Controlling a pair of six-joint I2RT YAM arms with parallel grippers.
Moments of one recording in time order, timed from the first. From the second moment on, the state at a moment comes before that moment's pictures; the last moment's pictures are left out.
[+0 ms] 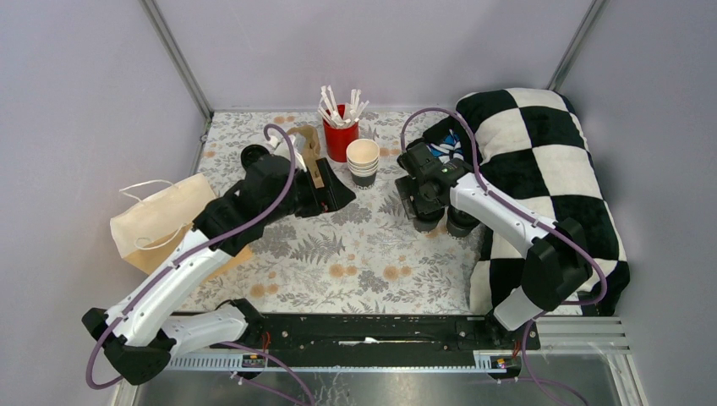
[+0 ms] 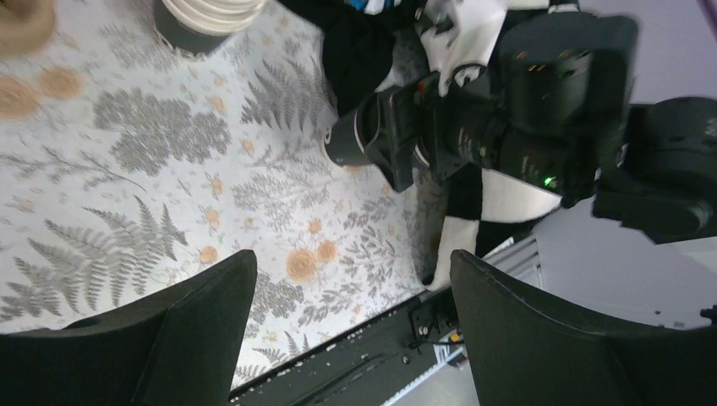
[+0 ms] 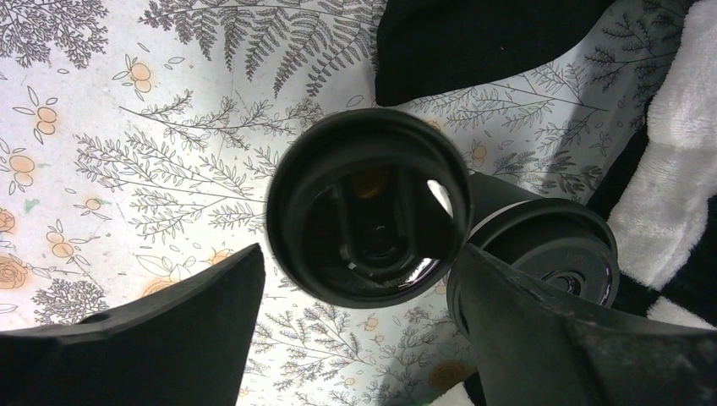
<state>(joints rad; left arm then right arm) -0.73 1.04 1.31 -0.74 -0.03 -0.77 0.62 1.58 1.29 -0.88 0.29 0.23</state>
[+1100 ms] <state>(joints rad) -0.33 1.75 1.69 -0.94 -0.23 -0.51 0.62 1.33 1.50 -1.01 -0.01 0.25</state>
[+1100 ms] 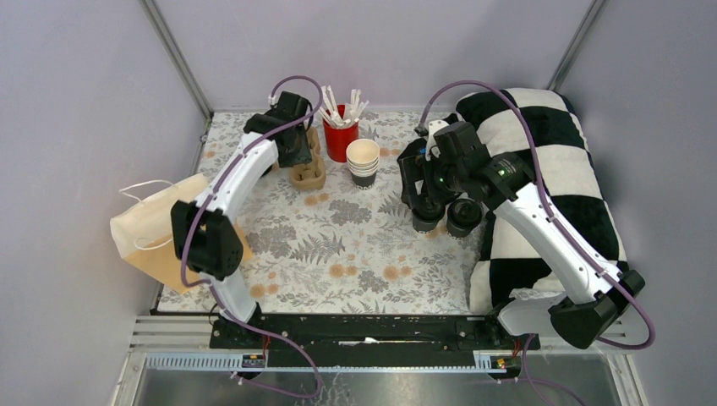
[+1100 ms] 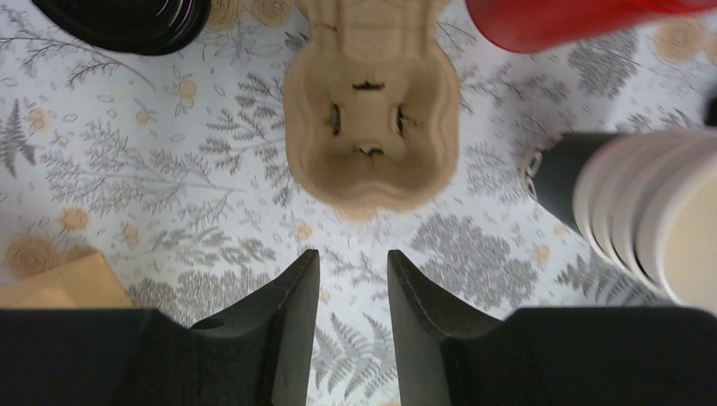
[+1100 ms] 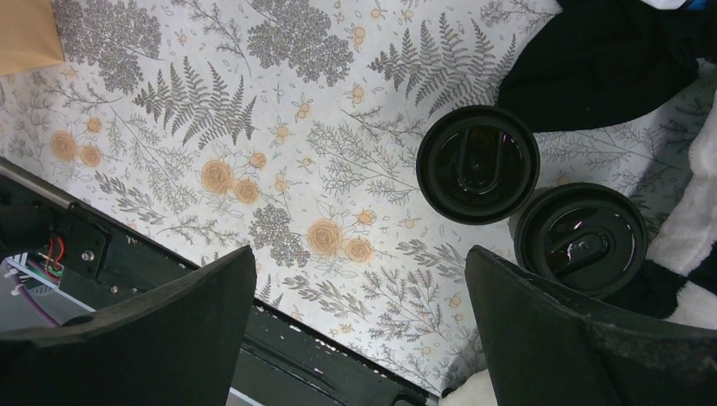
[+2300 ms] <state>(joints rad) -0.10 2.18 1.95 -0.78 0.03 -0.40 0.59 1.39 1.46 -0.98 -0.03 0.20</state>
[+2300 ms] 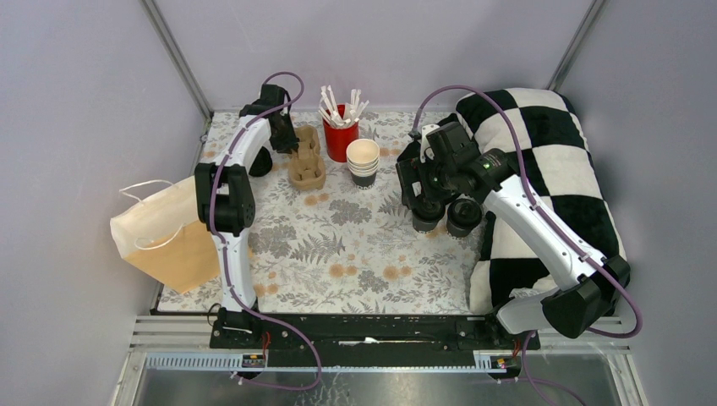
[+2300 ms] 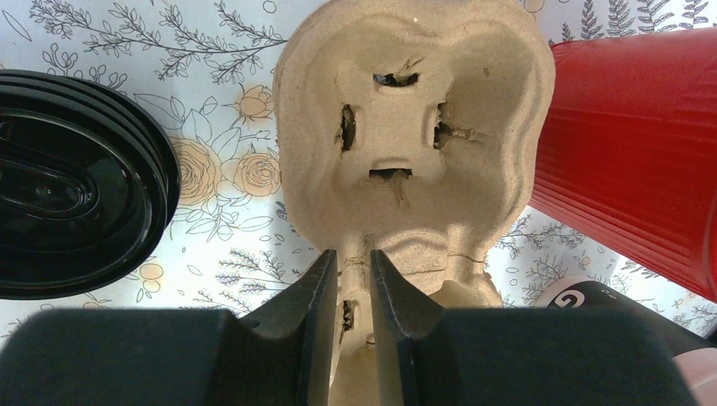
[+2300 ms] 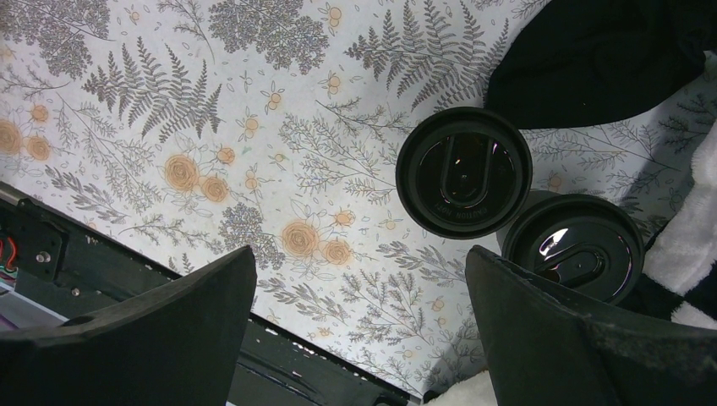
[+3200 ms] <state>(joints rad) -0.10 2.16 1.89 -0.75 -0.02 -0.38 0.59 1.39 1.46 -0.98 -0.06 0.20</state>
